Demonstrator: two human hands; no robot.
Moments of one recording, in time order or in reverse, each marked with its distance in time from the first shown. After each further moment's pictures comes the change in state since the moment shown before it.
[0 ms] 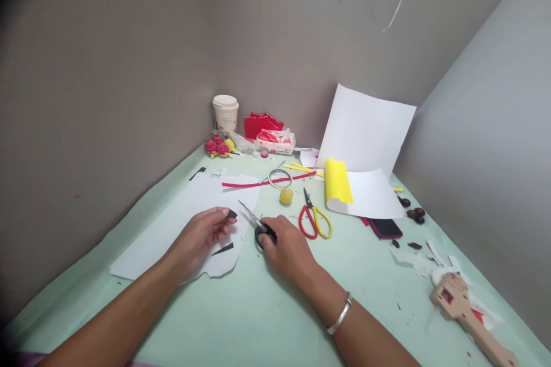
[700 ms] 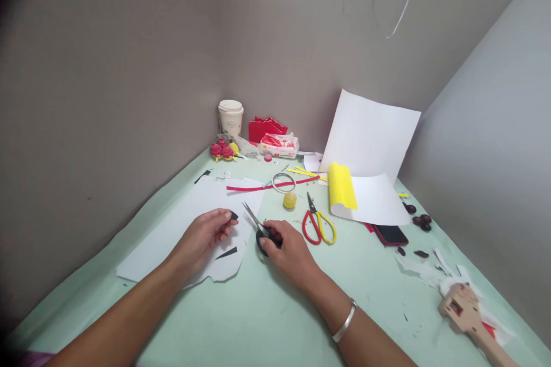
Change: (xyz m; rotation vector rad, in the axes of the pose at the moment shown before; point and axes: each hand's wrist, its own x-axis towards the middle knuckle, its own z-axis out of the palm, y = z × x) left_hand 0.000 0.001 -0.002 0.026 0.018 0.040; right_hand 0.000 0.000 0.000 0.258 -0.034 0.092
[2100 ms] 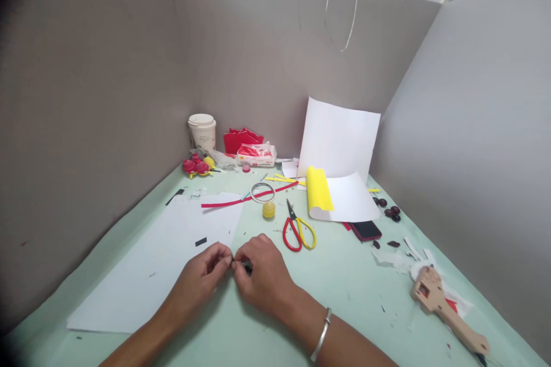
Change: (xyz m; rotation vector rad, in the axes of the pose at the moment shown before) left_hand -0.021 -0.009 0.025 0.691 -0.176 0.166; right_hand -0.004 -0.010 0.014 -0.156 0.184 -0.352
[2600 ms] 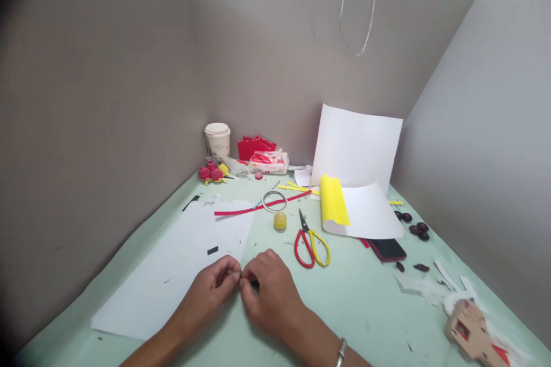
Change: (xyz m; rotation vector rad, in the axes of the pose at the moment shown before) left_hand 0.002 -0.013 -0.001 -0.041 -0.031 -0.005; right_hand -0.002 0.002 0.004 0.028 -0.070 -0.005
